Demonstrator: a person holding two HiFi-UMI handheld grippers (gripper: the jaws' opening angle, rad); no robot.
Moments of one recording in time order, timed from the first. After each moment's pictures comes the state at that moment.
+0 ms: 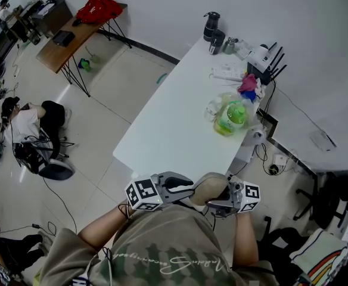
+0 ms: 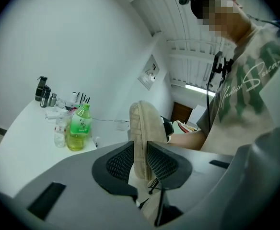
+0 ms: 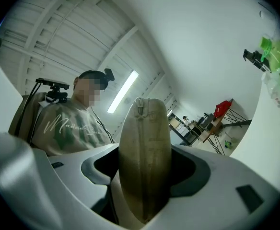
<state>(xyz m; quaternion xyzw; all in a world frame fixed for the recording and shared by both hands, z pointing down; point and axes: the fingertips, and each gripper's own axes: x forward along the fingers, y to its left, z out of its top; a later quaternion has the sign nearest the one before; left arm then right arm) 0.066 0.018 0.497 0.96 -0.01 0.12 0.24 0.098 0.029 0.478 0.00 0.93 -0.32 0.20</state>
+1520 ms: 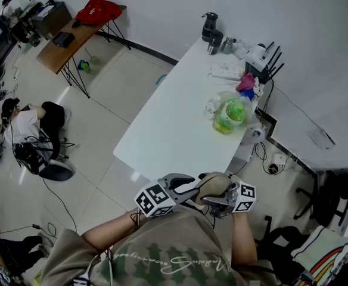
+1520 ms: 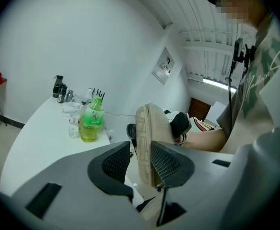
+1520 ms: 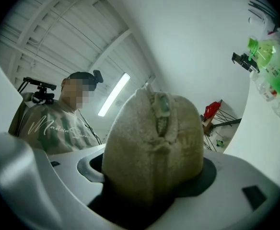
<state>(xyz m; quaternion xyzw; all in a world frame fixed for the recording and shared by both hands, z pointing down) 0.081 0.028 0.517 0.95 -0.10 0.17 0.26 0.085 0.025 0.483 -0.05 0.91 -0.35 0.20</state>
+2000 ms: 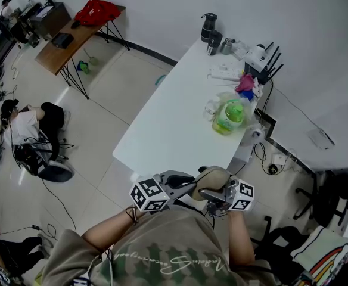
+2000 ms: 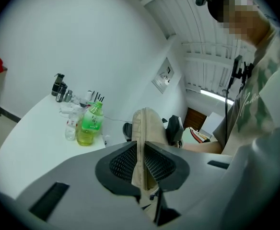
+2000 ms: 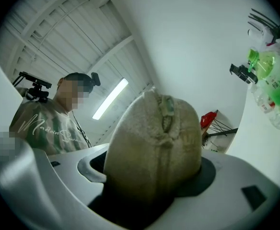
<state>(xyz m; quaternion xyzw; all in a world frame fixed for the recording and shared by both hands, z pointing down) 0.074 0.007 0.503 0.95 -0.09 0.12 0.29 0.084 -0.003 0.475 -0.10 0.91 -0.33 0.23</state>
